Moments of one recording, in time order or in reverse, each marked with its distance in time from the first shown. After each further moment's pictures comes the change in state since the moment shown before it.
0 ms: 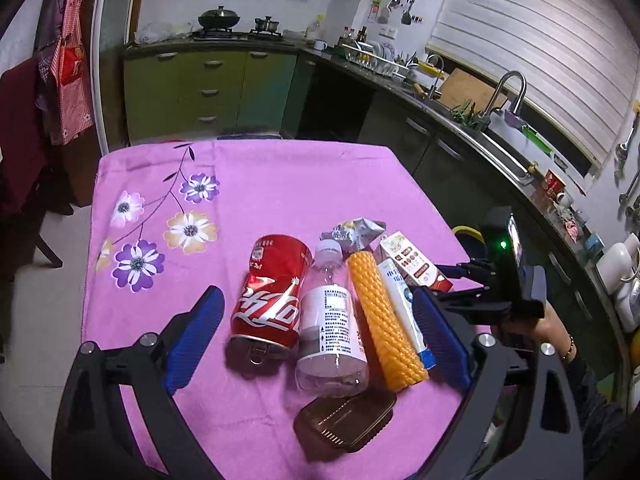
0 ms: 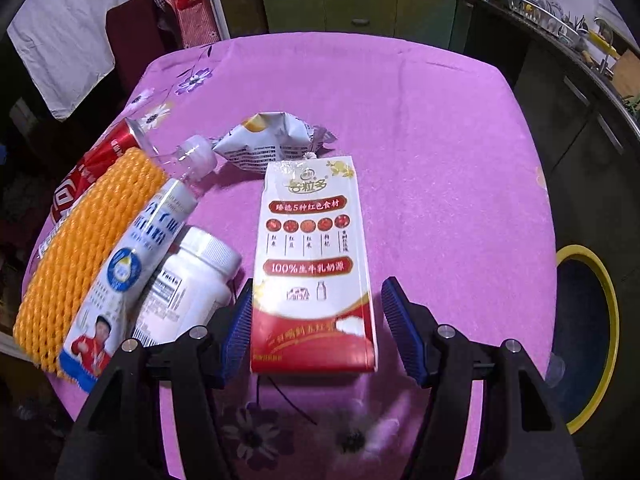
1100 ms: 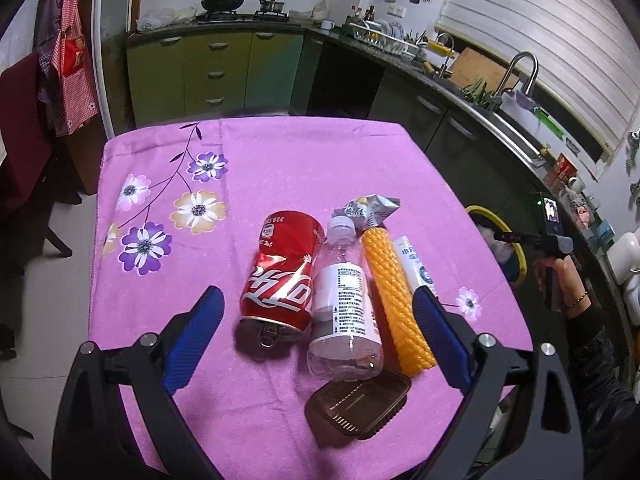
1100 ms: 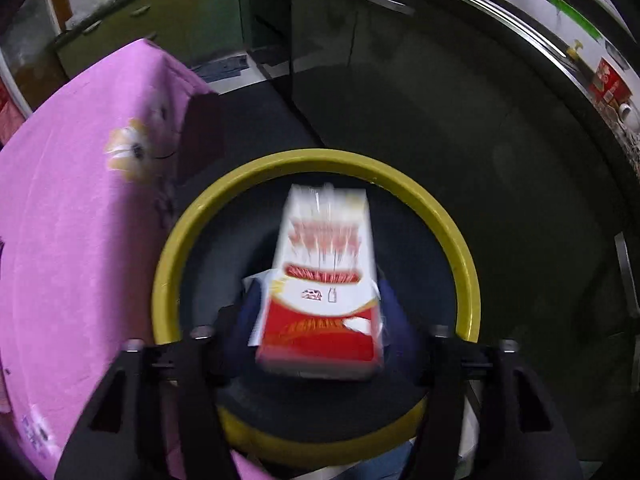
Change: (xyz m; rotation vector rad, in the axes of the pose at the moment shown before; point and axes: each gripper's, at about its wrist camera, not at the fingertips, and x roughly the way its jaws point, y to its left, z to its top) left arm 0.011 0.001 -0.004 0.010 0.080 0.048; right arm -0.026 -0.261 -0.064 0.492 0.031 -0.410
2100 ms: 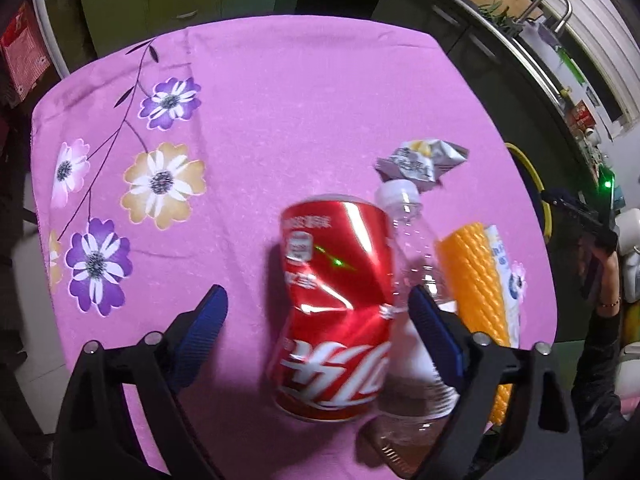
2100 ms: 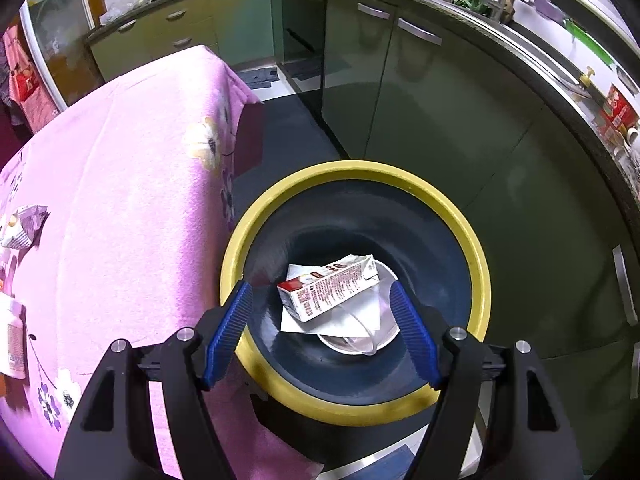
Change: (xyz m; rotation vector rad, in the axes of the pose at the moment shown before) left arm 0.130 0.044 0.049 0.025 0.391 -0.056; right arm -0.049 0.022 -0.026 -0.074 -0.036 0.091
